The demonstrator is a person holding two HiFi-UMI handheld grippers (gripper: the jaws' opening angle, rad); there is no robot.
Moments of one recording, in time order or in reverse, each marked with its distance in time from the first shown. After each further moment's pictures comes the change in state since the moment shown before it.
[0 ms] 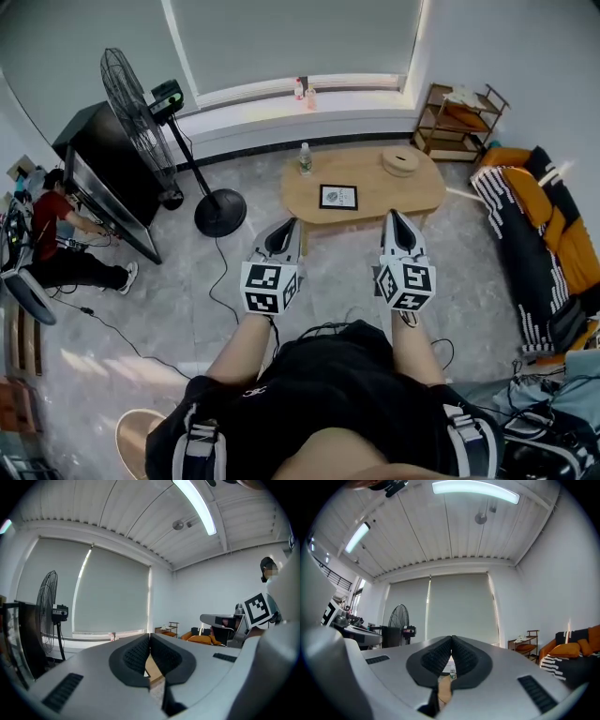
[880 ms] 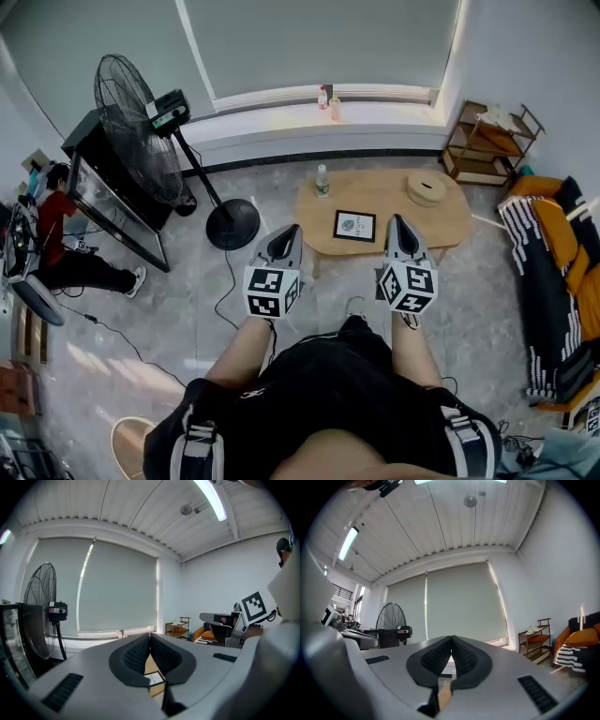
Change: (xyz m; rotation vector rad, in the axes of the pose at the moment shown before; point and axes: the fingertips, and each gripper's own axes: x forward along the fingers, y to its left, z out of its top) left arm 0.175 0.087 -0.007 0.015 0.063 0.102; right arm 0.210 -0.063 -0.044 0.091 0.034 0.068
